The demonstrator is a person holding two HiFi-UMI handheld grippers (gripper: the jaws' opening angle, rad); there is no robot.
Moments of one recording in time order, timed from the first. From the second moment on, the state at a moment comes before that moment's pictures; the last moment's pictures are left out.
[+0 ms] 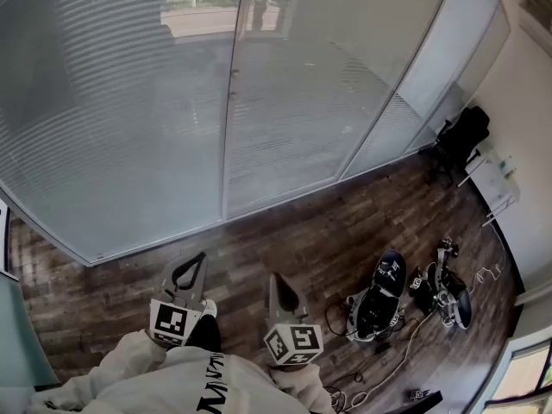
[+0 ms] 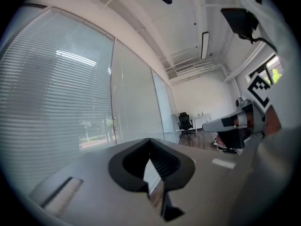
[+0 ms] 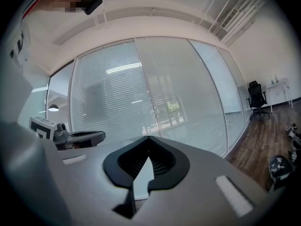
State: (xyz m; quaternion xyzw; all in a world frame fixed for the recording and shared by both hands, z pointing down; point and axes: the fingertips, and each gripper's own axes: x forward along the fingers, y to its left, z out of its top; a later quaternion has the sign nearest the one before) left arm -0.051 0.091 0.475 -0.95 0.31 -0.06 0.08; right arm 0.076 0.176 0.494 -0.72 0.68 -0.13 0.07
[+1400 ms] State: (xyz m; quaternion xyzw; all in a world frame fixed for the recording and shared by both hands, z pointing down) left arm -0.034 -0.088 0.478 -0.95 0.30 -0.05 0.06; right arm 0.094 -0.003 0.485 -0.73 0.67 -0.13 0.04
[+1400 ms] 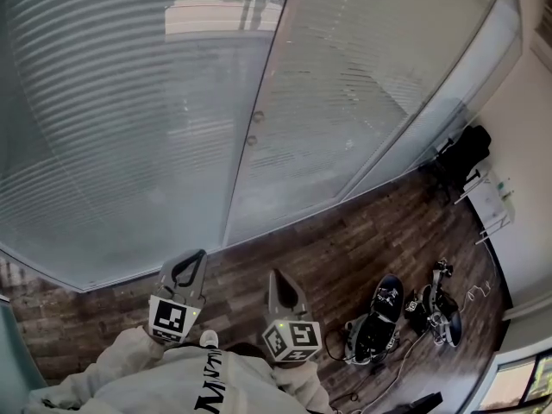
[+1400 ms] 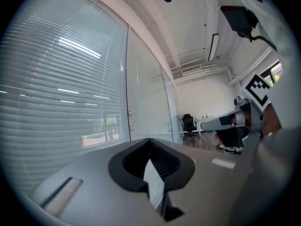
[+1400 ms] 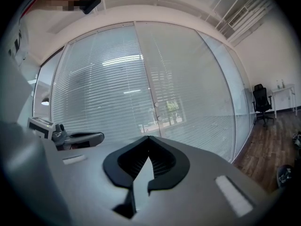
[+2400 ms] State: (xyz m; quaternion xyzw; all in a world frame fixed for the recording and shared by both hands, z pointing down) left arm -0.014 -0.182 0.481 -0.92 0.37 -0.06 0.06; right arm 0.127 -0.125 0.489 -0.67 0.73 -0.13 0.04
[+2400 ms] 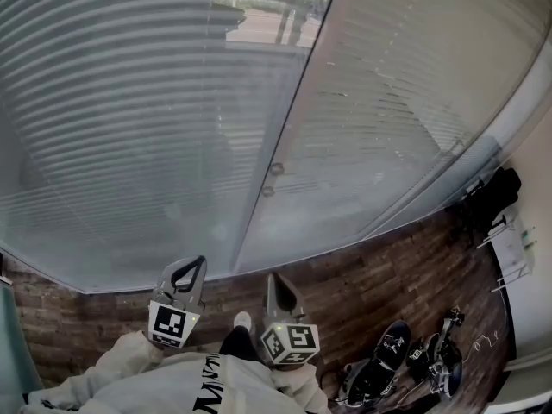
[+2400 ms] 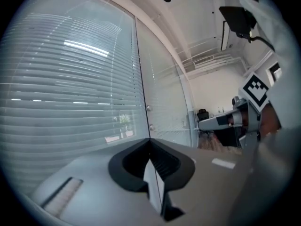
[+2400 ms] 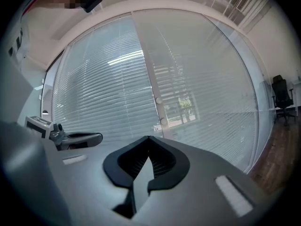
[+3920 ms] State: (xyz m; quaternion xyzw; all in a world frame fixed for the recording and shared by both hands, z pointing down) left arm 0.033 -0.286 0.475 -0.89 0.44 -0.07 0.06; right arm 0.147 -0.273 0.450 -0.59 0.81 -0.02 -0.06
